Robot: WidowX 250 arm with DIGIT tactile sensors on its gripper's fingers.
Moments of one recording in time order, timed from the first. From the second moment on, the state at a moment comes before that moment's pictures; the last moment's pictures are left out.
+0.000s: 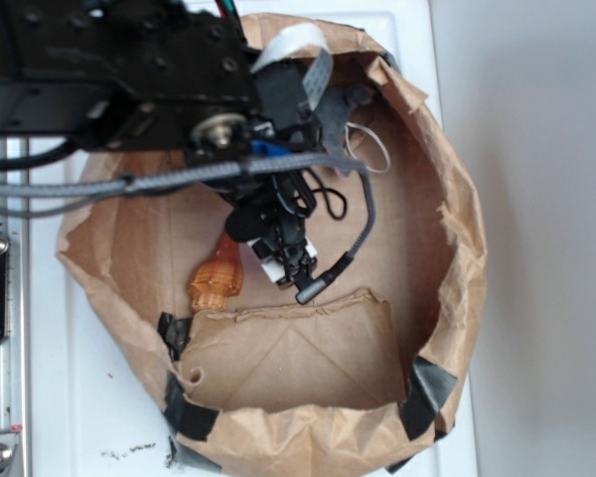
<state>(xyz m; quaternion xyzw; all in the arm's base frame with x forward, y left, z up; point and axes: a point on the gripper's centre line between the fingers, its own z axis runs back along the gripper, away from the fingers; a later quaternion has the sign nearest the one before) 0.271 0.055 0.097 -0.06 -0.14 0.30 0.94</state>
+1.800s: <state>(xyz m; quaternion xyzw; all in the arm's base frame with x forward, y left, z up) 0.262 0.023 0.064 -0.05 -0.08 0.28 0.96</state>
